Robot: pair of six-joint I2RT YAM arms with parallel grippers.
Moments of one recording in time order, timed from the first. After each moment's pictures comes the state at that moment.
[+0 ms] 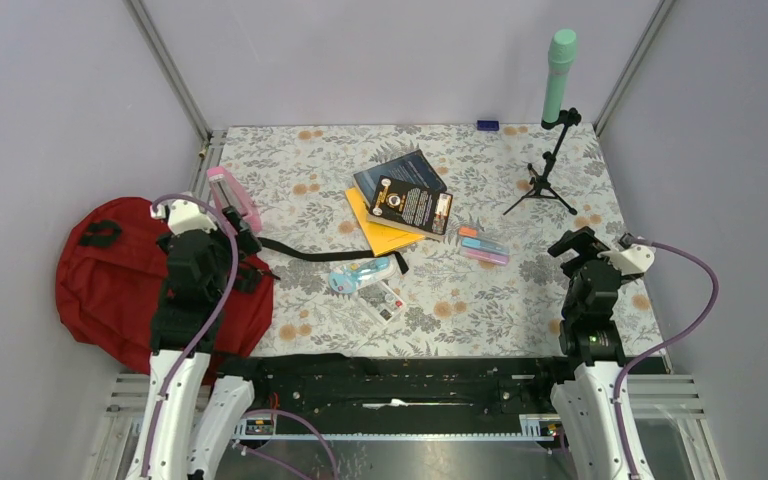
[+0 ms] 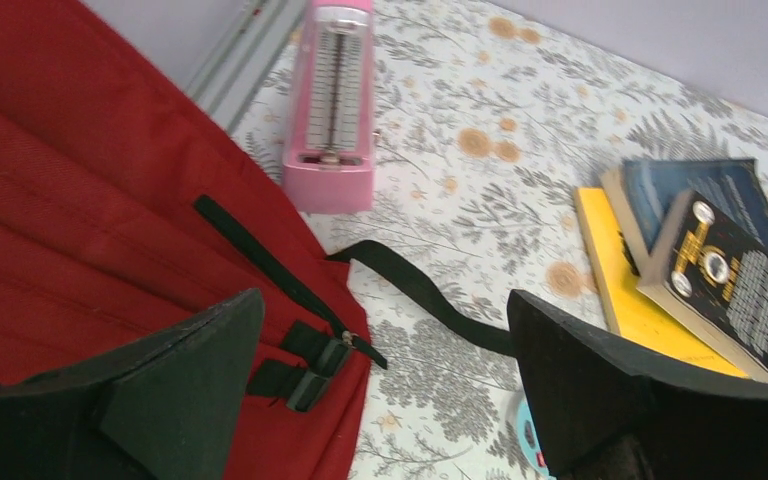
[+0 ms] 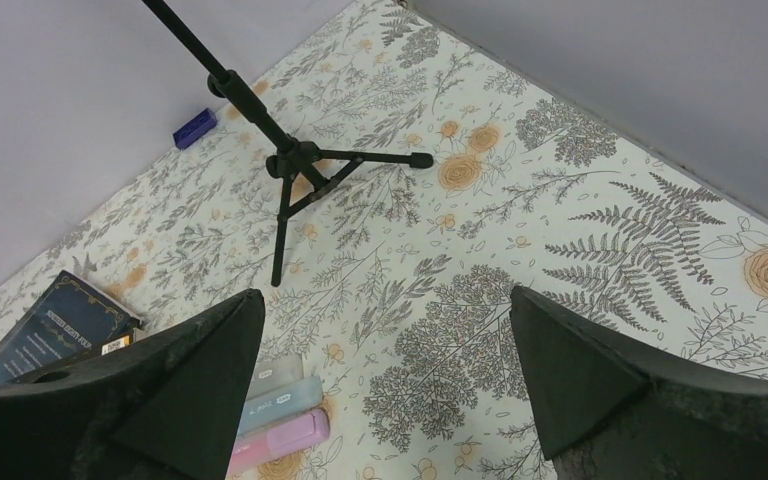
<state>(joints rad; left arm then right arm) -0.09 0.59 0.81 -0.54 -0.31 -0.30 -0.03 0.45 0.35 -0.09 0.45 0.47</state>
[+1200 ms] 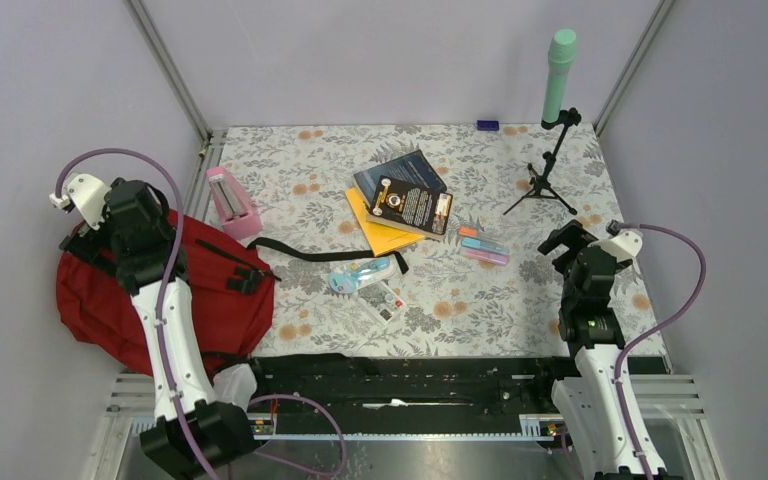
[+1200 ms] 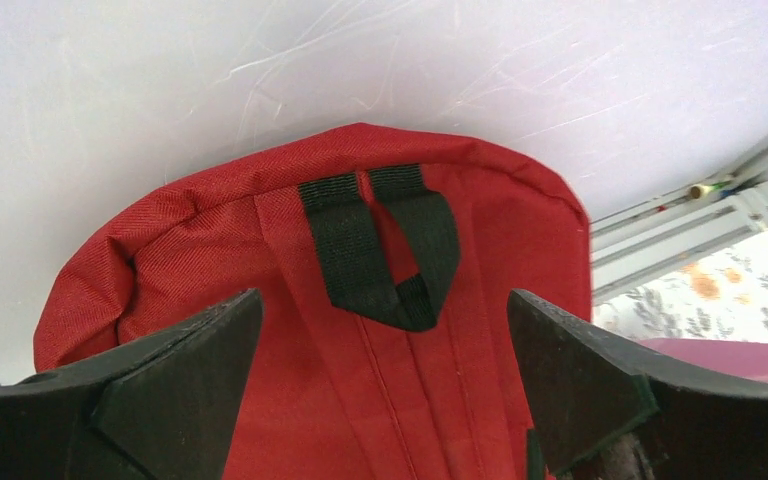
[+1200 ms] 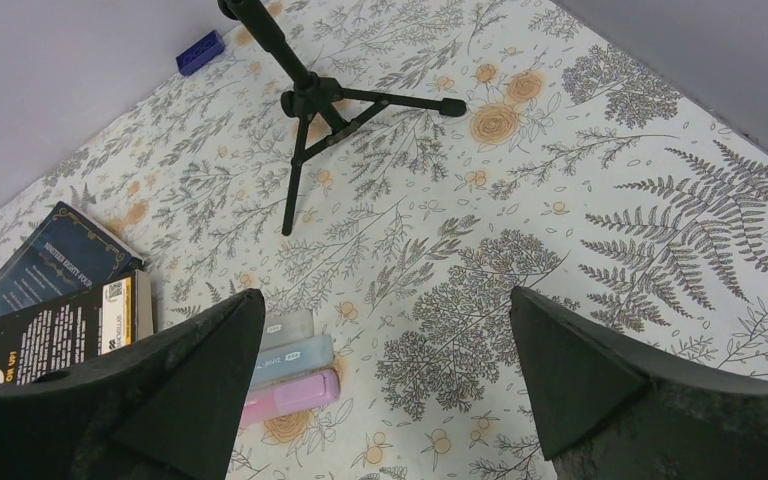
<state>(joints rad) 0.41 0.92 1.05 -0.45 -0.70 -0.29 -0.03 0.58 0.39 -0.10 0.35 0.47</state>
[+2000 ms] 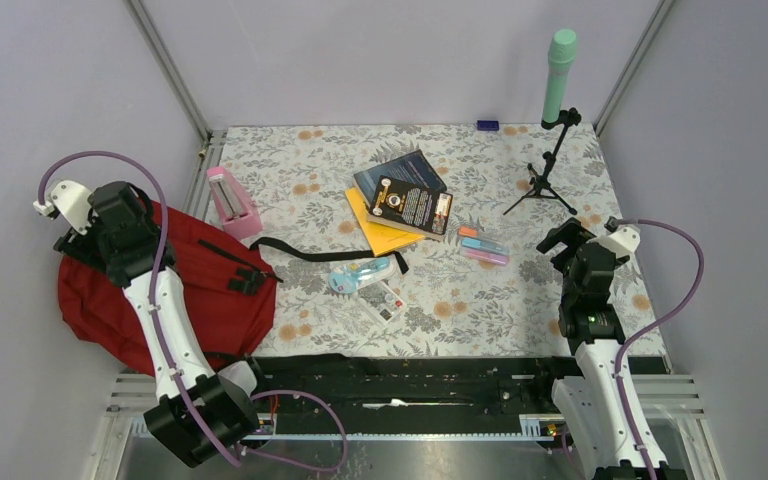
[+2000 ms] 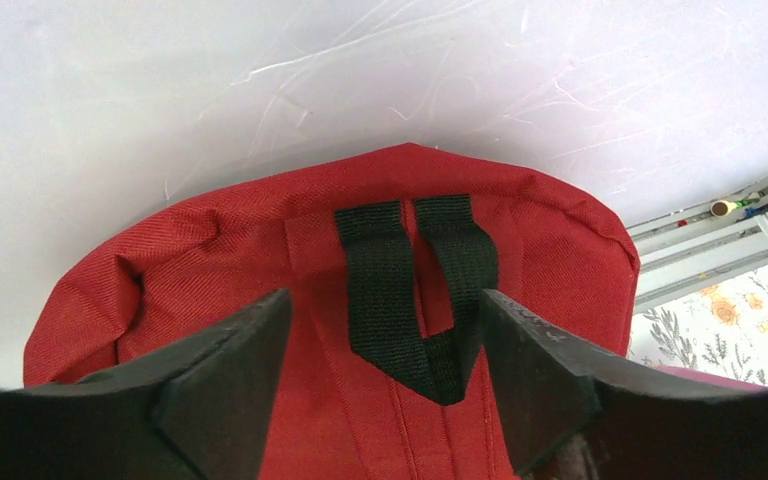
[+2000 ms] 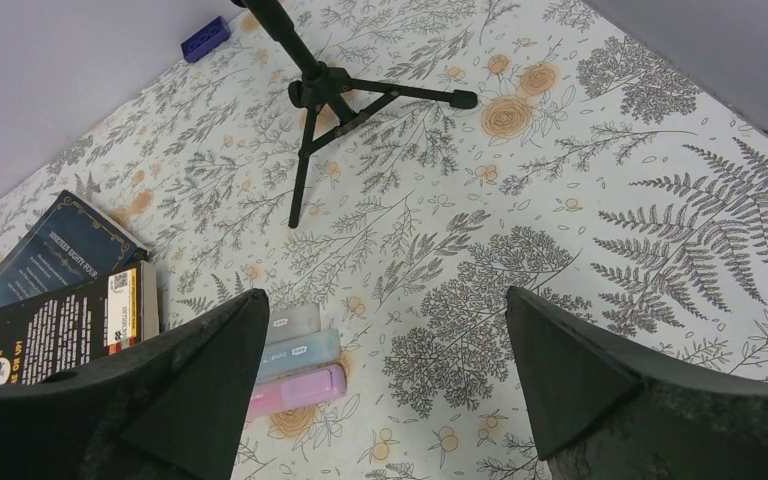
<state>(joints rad) 0.54 1.01 1.05 -0.43 -0.63 -0.33 -0.03 0.61 0.41 -0.10 0.32 0.47</state>
